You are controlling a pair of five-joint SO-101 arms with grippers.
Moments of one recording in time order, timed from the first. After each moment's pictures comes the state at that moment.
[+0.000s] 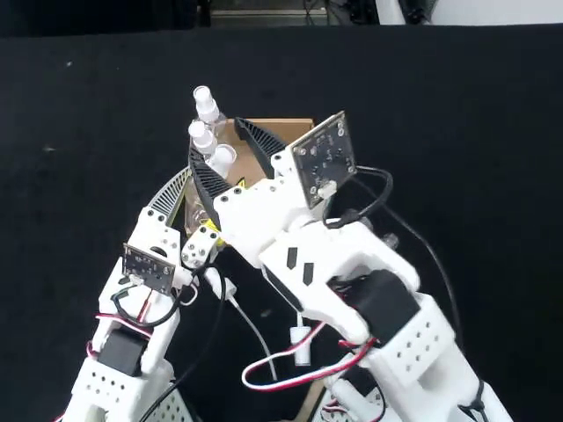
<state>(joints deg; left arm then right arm) 15.6 -104.0 95.6 7.8 -8.6 -40.7 -53.5 31.0 42.8 -7.4</state>
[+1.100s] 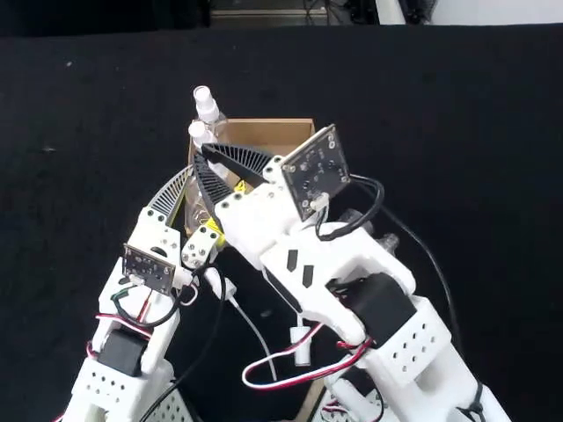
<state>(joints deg) 15.6 -104.0 96.1 7.8 -8.6 -40.3 -55.4 37.4 37.9 -1.5</state>
